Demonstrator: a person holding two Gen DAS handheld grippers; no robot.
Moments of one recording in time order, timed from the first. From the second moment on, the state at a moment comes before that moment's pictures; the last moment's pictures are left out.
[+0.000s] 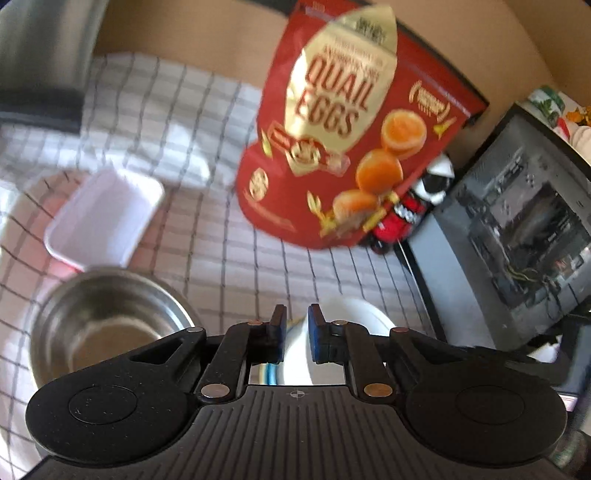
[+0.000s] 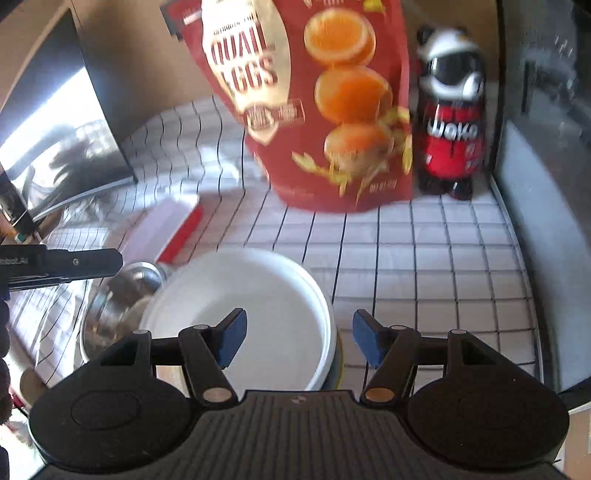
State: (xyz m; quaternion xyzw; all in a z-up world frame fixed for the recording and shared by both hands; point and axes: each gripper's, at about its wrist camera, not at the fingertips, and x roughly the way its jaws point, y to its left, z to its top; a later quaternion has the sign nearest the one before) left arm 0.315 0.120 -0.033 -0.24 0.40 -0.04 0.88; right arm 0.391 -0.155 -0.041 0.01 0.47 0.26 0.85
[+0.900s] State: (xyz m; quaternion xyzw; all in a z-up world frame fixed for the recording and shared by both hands) left arm 0.355 0.115 -0.084 -0.25 0.56 0.00 0.79; right arm 0.420 -0.165 -0.090 -0.02 0.52 0.26 0.82
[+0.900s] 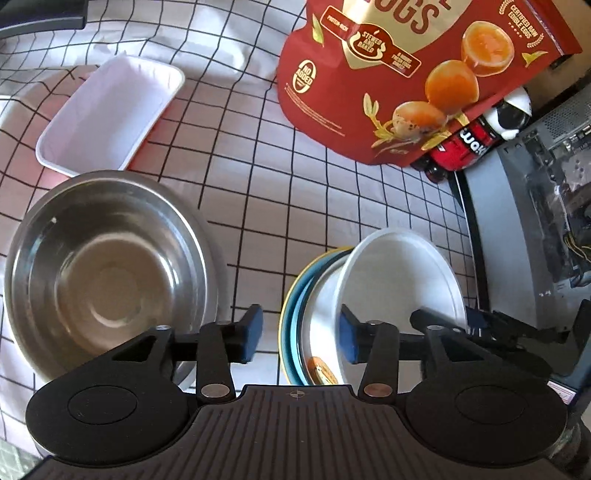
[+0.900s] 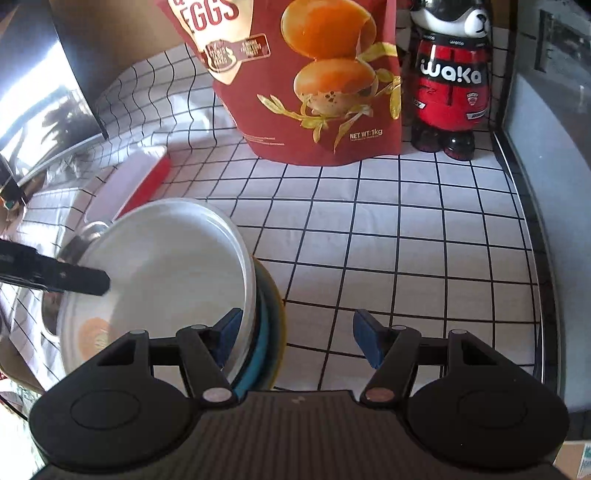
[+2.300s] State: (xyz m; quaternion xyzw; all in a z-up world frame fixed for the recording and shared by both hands) left arm 0.330 0.105 -0.112 -0.27 0.60 -0.02 0.76; right arm 0.402 -0.132 -0.131 0.11 0.64 0.33 0.69
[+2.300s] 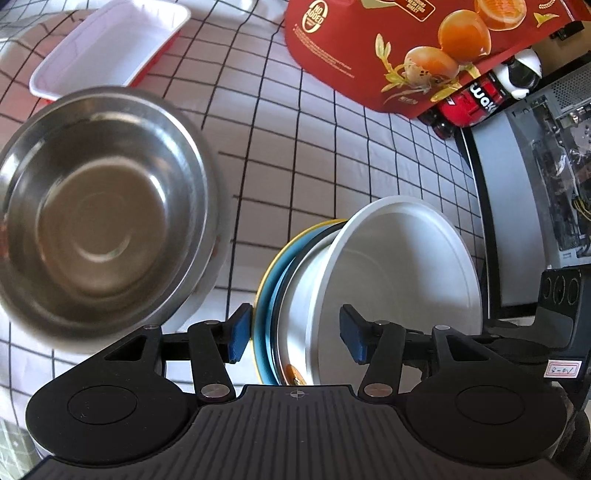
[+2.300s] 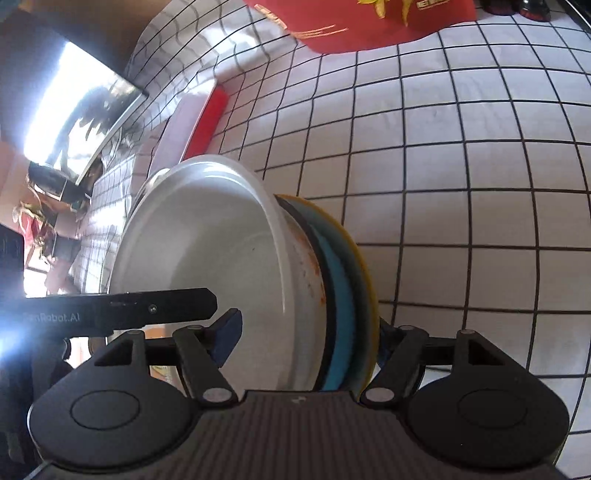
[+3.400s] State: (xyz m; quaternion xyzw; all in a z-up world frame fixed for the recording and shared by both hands) left arm 0.341 0.093 -0.113 -0.24 0.61 -0.03 0.75; right arm 0.413 -0.144 -0.149 0.14 0.66 0.29 0.68
